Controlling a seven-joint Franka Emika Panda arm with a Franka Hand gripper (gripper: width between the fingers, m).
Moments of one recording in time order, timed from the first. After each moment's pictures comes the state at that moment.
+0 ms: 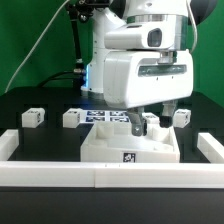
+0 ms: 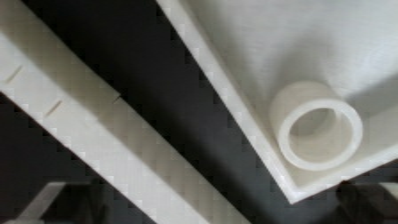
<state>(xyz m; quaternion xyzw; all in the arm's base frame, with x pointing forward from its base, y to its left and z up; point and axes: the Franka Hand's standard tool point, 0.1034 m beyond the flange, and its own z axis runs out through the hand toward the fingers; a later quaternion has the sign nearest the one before) 0.612 0.035 0.068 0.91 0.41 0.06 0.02</state>
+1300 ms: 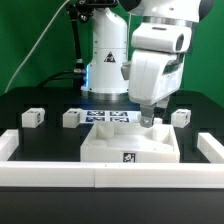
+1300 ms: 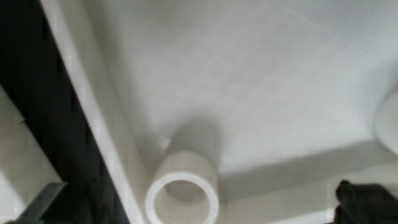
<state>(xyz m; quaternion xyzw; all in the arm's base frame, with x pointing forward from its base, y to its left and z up) 0.560 0.047 0.066 0.85 0.53 -0.01 0.05</state>
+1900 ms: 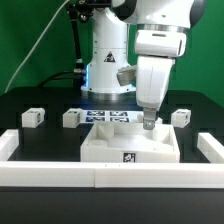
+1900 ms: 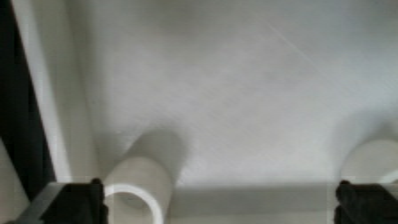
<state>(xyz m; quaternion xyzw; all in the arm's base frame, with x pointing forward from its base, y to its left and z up) 0.536 0.044 0.057 0.77 0.63 0.00 0.05</state>
